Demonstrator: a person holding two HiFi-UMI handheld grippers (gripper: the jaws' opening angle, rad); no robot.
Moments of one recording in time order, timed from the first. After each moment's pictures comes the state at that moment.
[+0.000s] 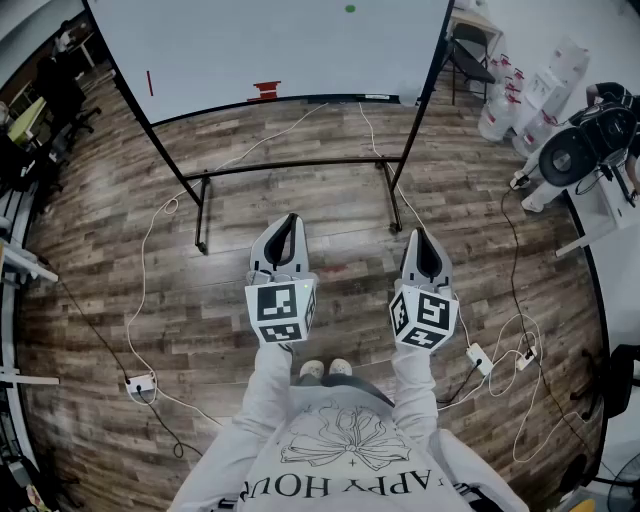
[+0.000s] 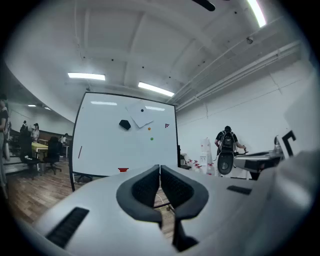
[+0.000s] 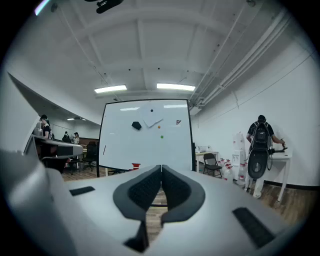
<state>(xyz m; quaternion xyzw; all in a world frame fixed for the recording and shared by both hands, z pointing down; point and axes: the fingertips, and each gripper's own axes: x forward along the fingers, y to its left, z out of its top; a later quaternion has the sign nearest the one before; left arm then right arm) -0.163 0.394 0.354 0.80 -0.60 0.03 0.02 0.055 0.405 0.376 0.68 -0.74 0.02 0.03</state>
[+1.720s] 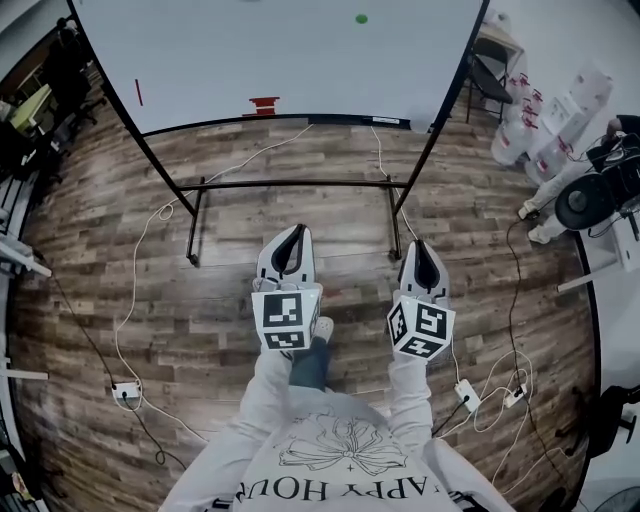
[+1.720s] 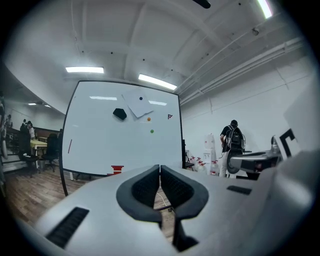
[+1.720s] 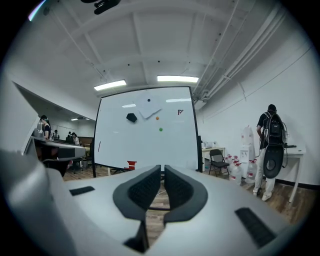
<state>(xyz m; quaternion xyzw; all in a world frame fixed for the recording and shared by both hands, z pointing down) -0.122 0.245 0.392 0.79 -0.61 0.04 0.03 0.084 0.245 0.414 0.65 -0.76 0.04 0.04</state>
